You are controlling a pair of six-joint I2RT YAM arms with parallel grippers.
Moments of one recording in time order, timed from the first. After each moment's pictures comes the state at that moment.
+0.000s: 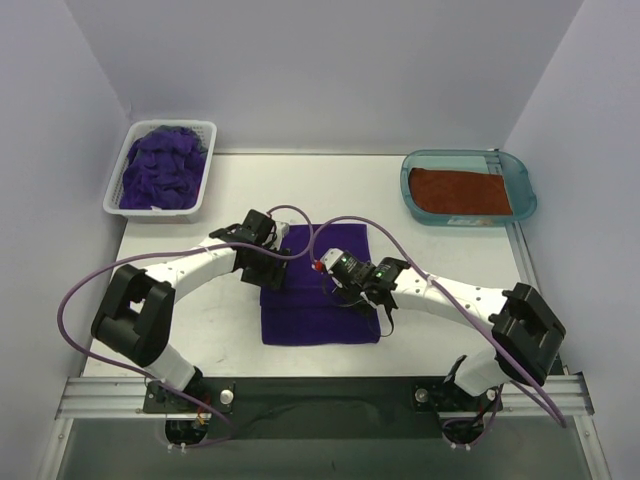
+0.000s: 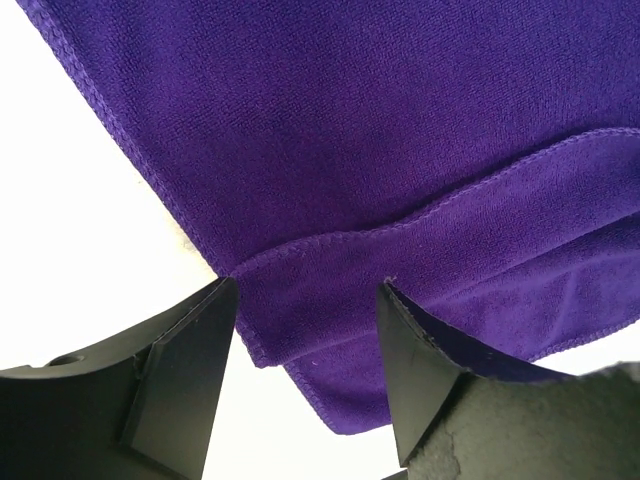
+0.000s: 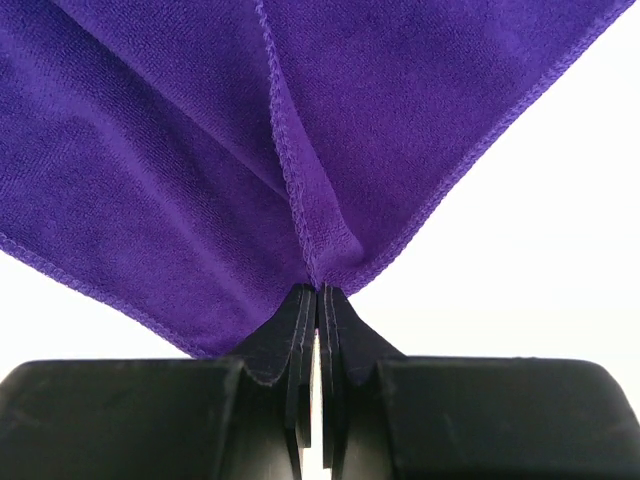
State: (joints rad) left arm -0.51 1.59 0.98 -0.56 0.12 -0.25; right arm 0.93 1.48 0.92 -0.66 0.25 -0.02
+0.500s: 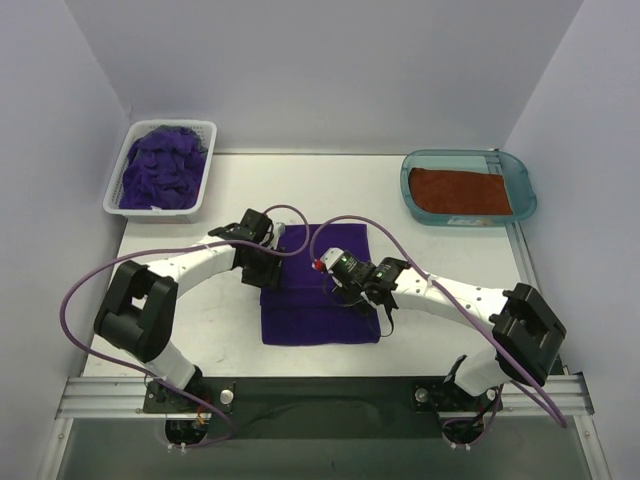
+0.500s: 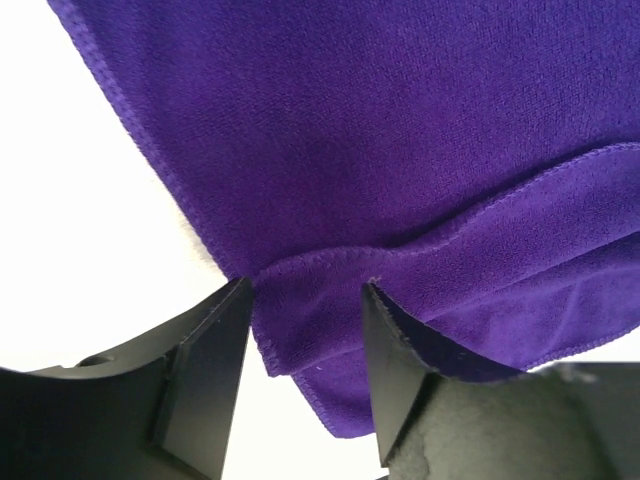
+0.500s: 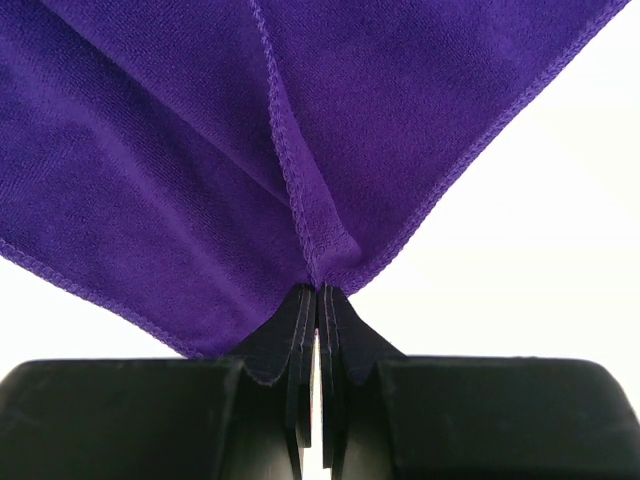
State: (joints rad) left arm -0.48 1.61 0.98 -0.56 0.13 -0.28; right arm 0.93 1.47 0.92 -0.65 0.26 -0.02
